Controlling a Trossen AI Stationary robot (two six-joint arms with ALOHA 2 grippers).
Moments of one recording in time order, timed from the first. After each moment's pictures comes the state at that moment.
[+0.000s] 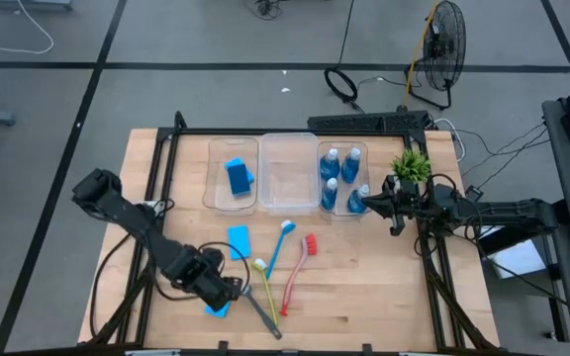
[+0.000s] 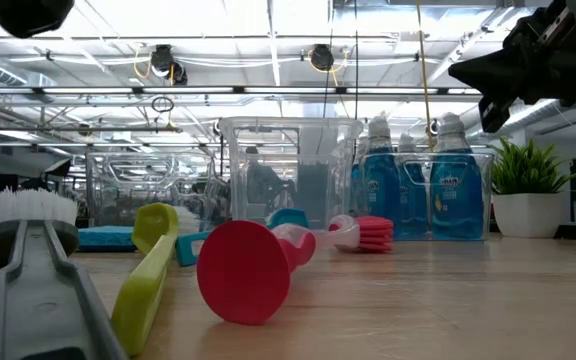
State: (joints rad) left arm -0.66 1.62 1.23 -0.98 0.06 -2.03; right arm -0.06 0.26 0.03 0.35 0.00 0.38
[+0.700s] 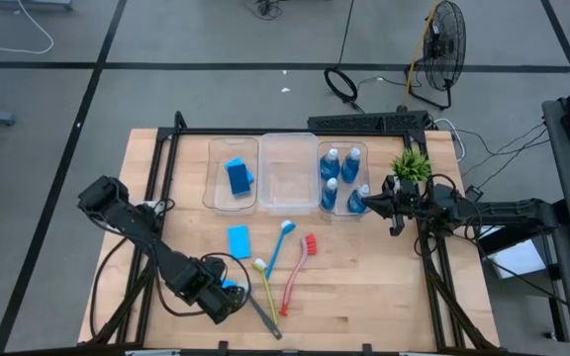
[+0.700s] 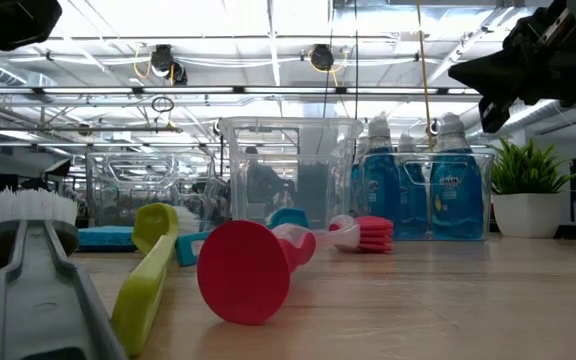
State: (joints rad) left arm -0.69 1.70 1.23 -0.91 0.03 -2.07; right arm -0.06 0.26 0.03 0.35 0.00 0.37
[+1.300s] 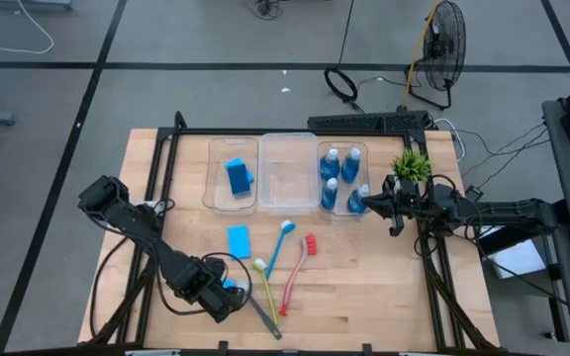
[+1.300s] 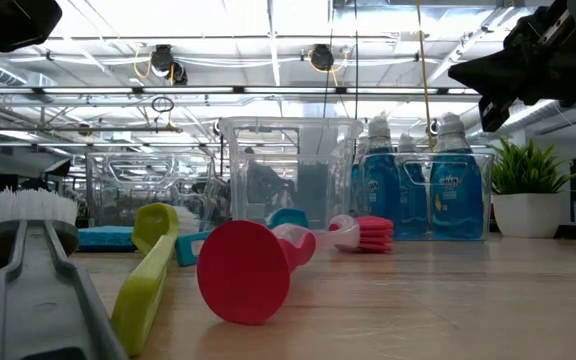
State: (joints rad) left arm -0.68 1.70 1.23 -0.91 0.07 -2.05; right arm -0.06 0.26 0.03 0.35 0.00 0.35
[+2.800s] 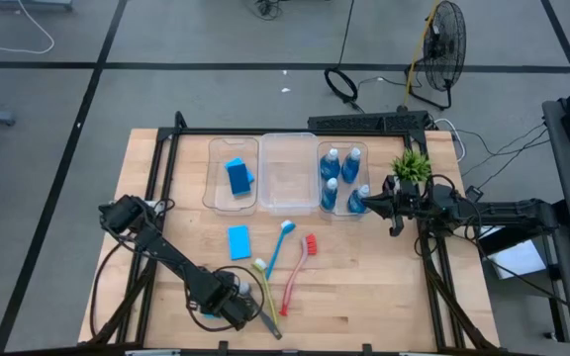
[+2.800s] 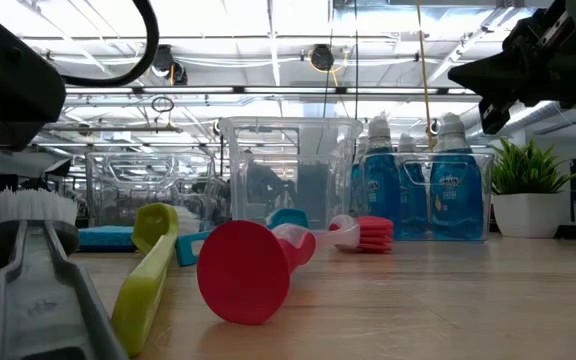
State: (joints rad) left arm -0.67 1.97 1.24 -0.78 0.23 -2.10; right arm -0.06 0.26 0.03 0.34 0.00 0.37
